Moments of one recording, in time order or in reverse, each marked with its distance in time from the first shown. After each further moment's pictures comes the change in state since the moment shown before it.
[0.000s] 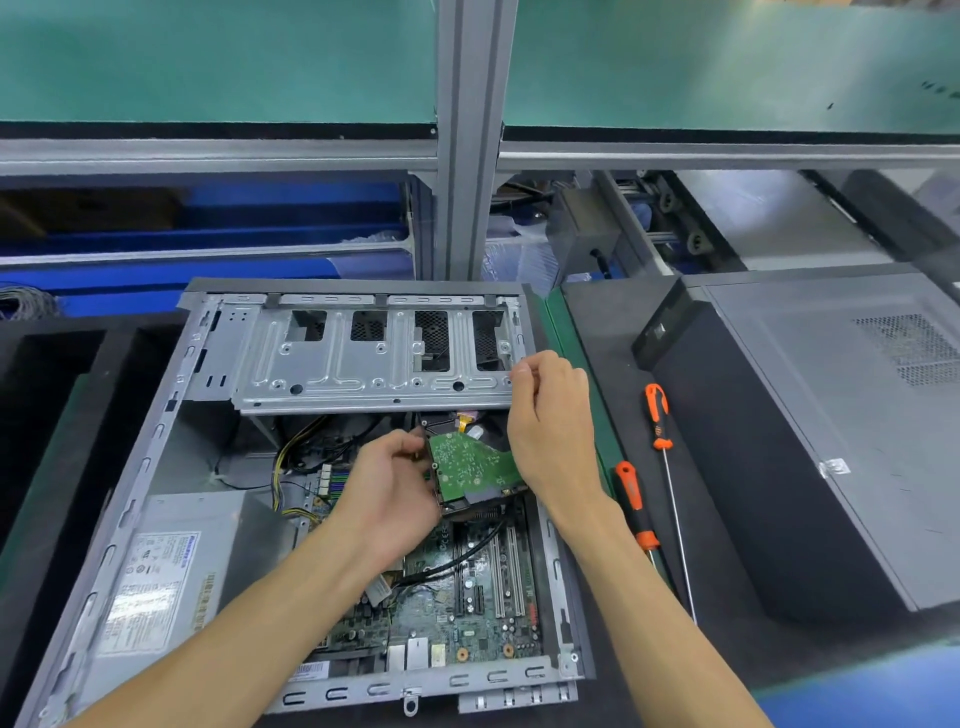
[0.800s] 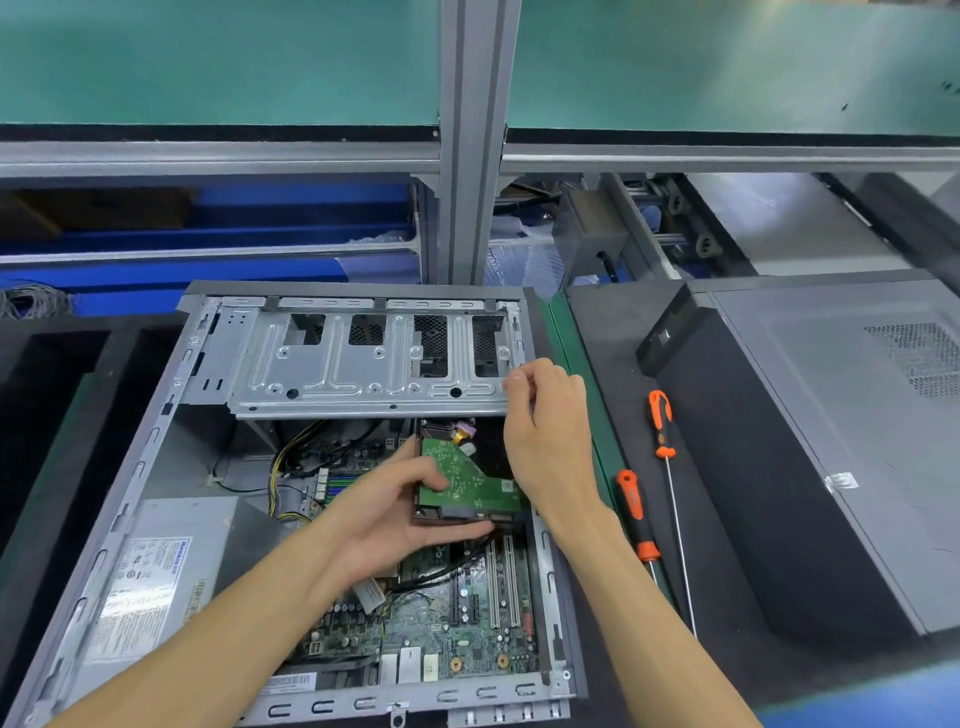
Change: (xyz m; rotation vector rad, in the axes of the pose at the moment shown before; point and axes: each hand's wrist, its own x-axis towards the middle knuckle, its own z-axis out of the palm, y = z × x) left_hand -0.009 0.006 -0.008 0.183 -0.140 -0.133; right_hand 0.002 0.003 -0.001 0.018 -0.034 0.017
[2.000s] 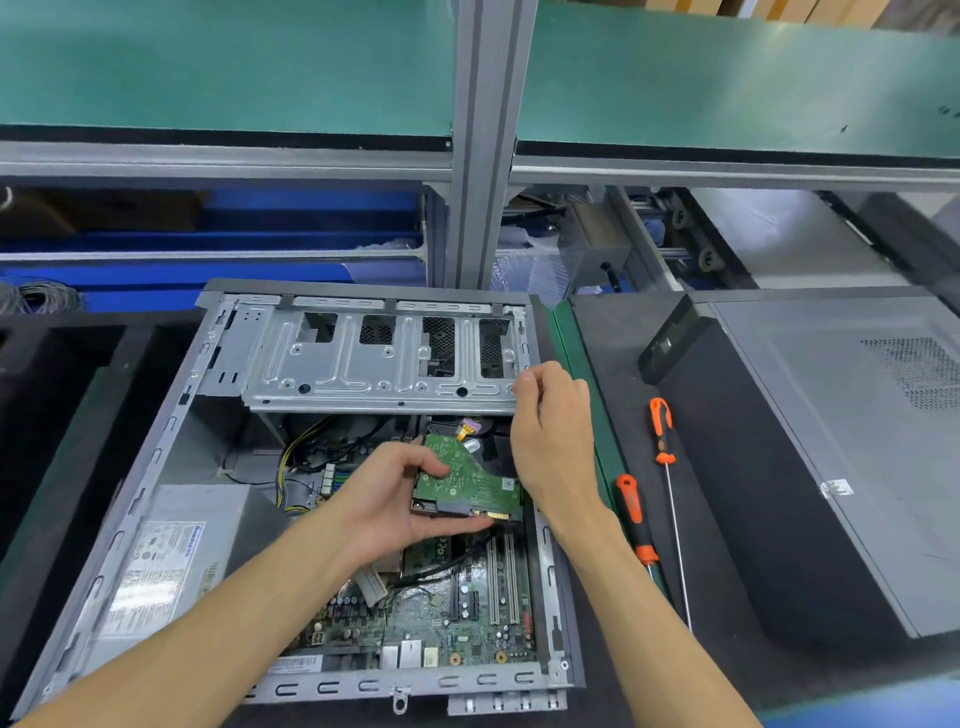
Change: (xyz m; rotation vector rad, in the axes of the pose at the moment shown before) left_hand -0.004 0.003 0.012 -0.023 0.169 0.040; right_hand -0.004 -0.002 -0.002 0.029 0.000 0.012
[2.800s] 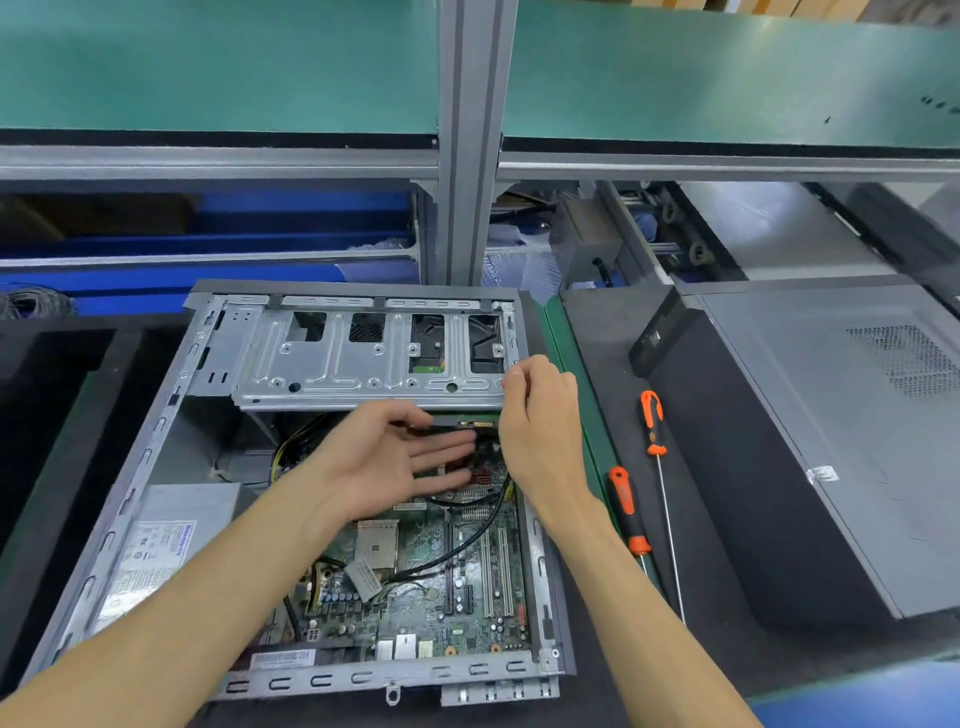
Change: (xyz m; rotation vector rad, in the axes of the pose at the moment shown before) left_hand 0.007 0.029 0.006 0.075 -0.058 -0.038; right_hand 0.000 -0.003 -0.001 -0.007 0.011 -0.010
